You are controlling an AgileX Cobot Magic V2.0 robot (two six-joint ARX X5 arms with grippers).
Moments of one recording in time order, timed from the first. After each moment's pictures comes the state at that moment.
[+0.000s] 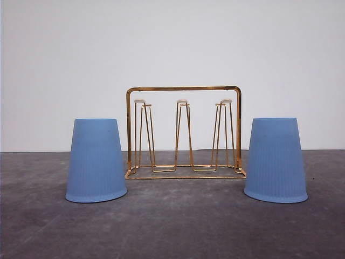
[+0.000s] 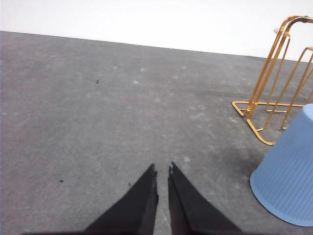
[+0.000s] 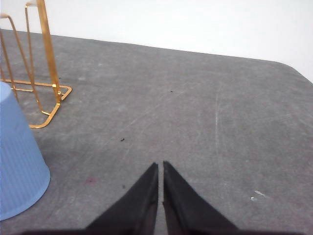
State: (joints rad) left_arx 0.01 0.00 0.03 -0.19 0.13 -0.09; right_arx 0.04 0.00 0.02 -0.17 0.03 -0.05
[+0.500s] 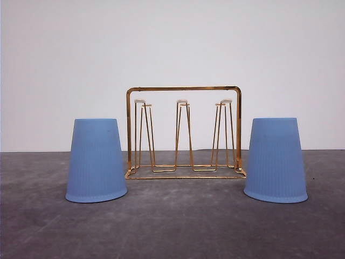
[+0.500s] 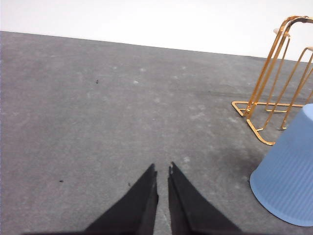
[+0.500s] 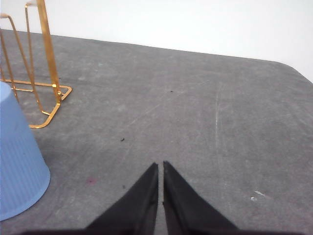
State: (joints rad) left_arx 0.01 0.00 0.03 -0.19 0.13 -0.09; right_arx 0.04 0.00 0.02 -0.17 0.03 -0.04
